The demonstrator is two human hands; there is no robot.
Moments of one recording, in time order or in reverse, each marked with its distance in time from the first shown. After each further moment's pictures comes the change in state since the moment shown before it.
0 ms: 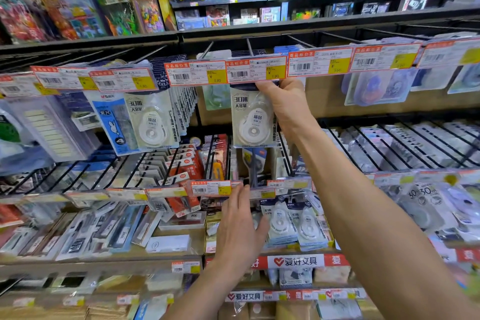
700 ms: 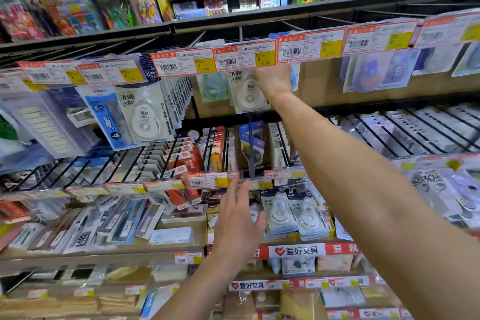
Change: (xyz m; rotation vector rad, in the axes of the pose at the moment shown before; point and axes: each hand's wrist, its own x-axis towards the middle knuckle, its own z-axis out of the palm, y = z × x) left_hand -0.008 0.005 0.000 0.036 -0.060 -0.024; right_hand 0.056 0.016 0.004 -0.740 0.181 0.089
